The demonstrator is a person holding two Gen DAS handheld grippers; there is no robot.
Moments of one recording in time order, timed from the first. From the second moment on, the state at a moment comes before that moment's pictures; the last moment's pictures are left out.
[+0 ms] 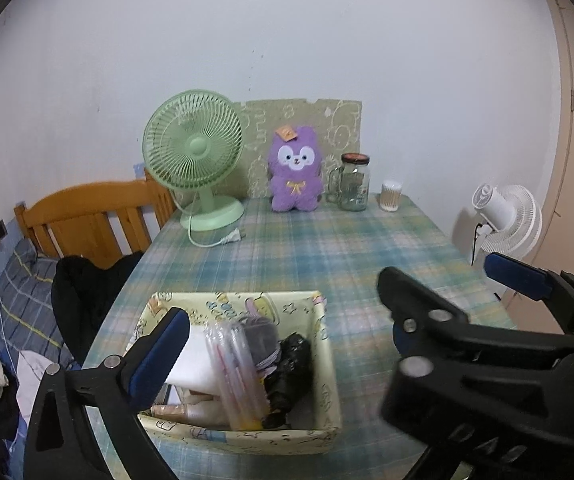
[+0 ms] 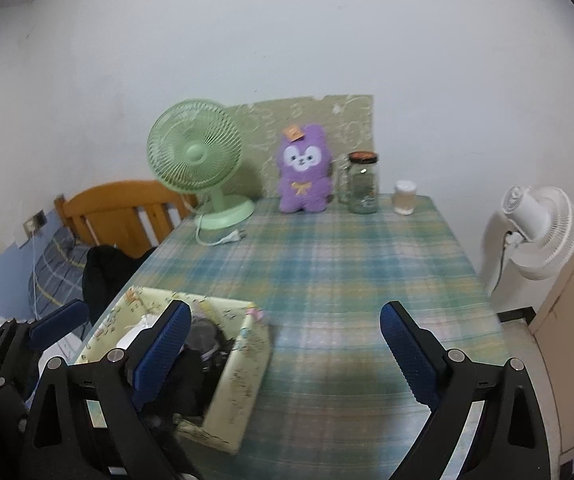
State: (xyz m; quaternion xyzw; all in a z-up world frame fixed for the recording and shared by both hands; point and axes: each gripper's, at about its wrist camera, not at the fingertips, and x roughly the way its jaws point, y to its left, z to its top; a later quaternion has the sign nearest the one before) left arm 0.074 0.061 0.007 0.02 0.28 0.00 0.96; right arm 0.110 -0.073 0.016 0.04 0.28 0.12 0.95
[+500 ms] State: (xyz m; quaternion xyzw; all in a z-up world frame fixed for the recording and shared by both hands) left arm 0.046 0.032 0.036 0.02 0.24 -0.01 0.97; right arm 0.062 -0.137 0.048 0.05 0.21 0.06 0.97
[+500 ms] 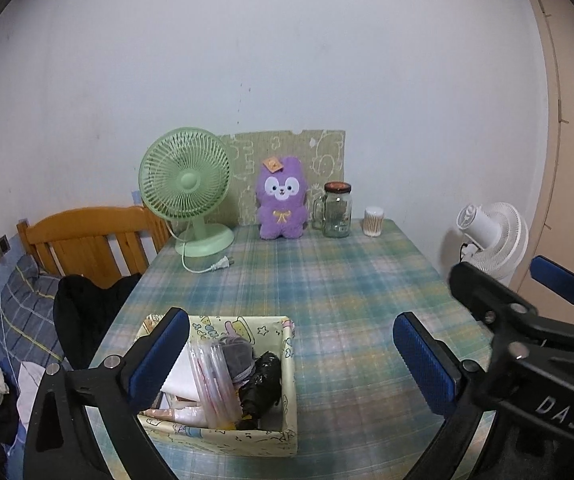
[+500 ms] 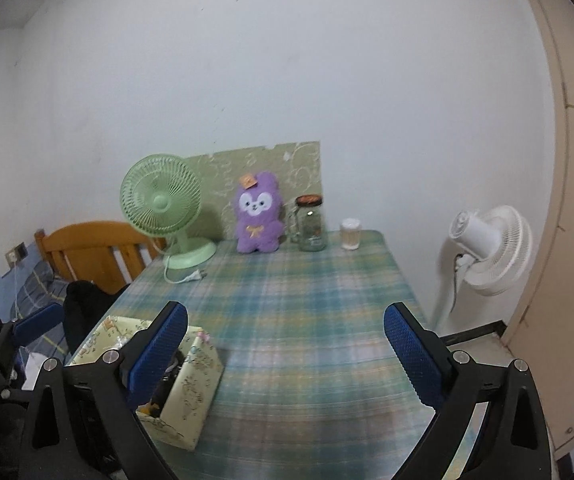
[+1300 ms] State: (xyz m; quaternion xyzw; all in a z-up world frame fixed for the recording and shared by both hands) left arm -0.003 0.038 0.045 0.01 0.20 0.01 0.98; right arm 0.005 -0.160 0.059 0.04 0.17 0.02 0.98
